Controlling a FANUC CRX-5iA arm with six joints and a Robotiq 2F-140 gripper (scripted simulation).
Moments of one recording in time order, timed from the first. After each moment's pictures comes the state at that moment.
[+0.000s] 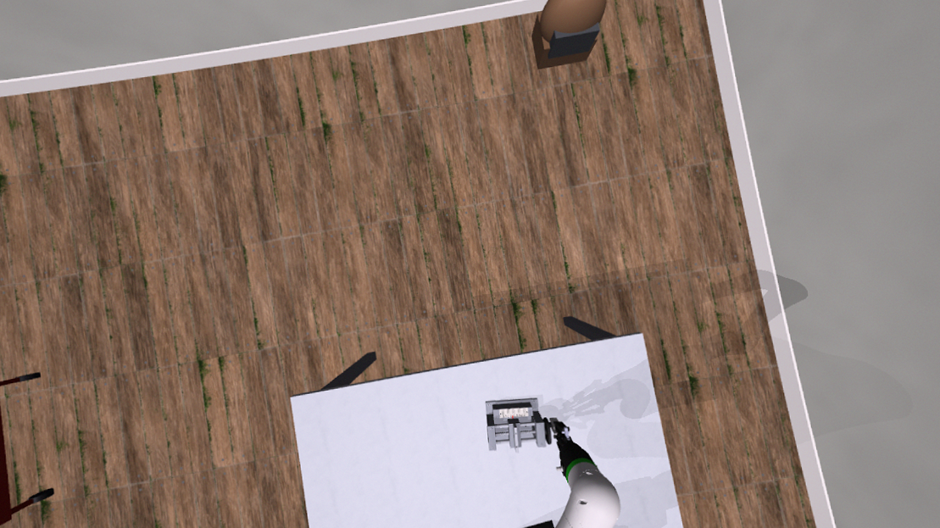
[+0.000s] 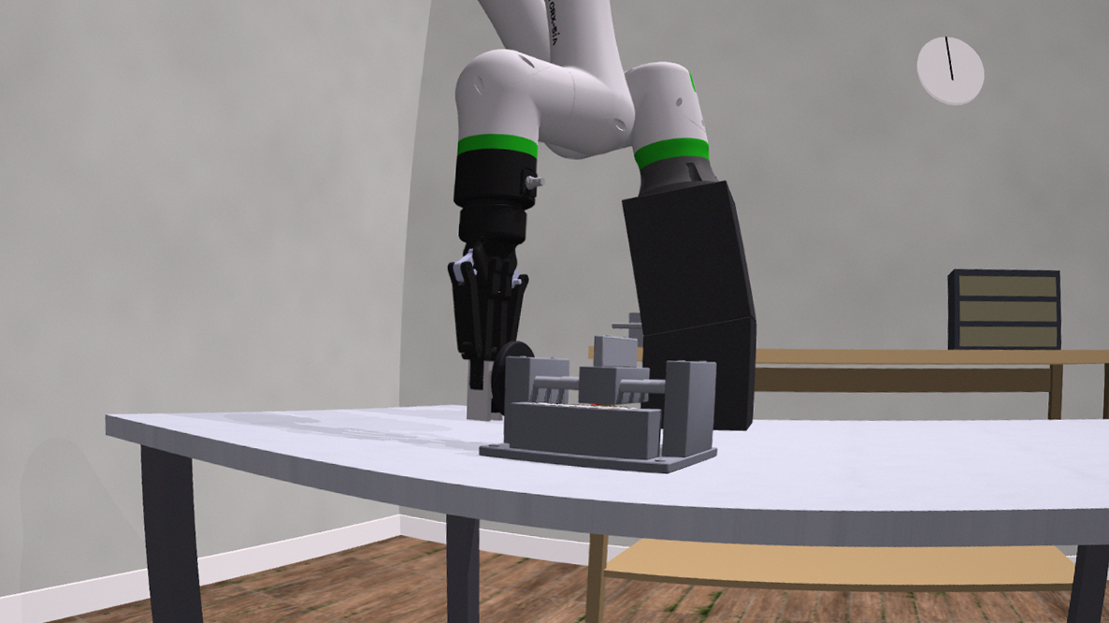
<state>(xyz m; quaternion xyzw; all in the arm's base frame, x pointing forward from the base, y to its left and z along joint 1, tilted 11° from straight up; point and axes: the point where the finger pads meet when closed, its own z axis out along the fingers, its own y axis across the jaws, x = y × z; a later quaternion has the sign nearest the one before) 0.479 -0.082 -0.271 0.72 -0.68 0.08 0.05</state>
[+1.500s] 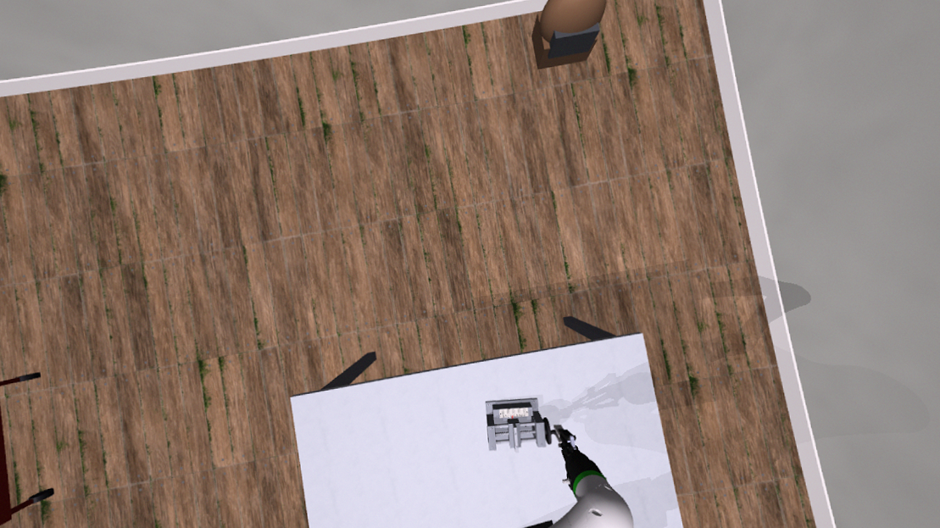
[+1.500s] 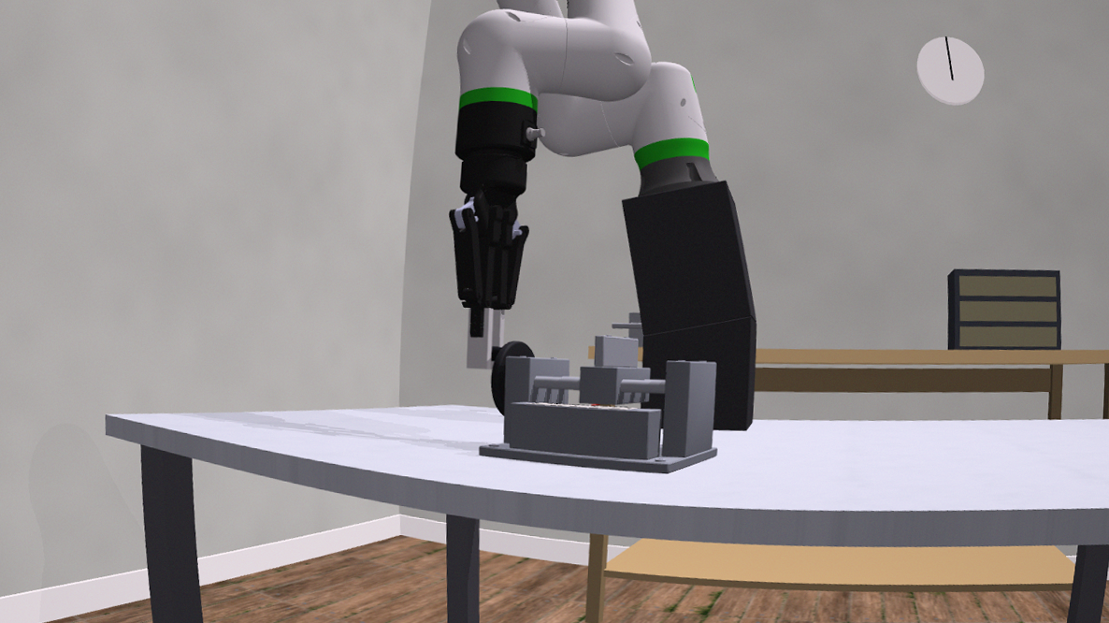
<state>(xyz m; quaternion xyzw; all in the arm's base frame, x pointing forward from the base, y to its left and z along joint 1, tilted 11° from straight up) 0.479 -0.072 -0.216 0.72 -0.68 0.08 0.05</state>
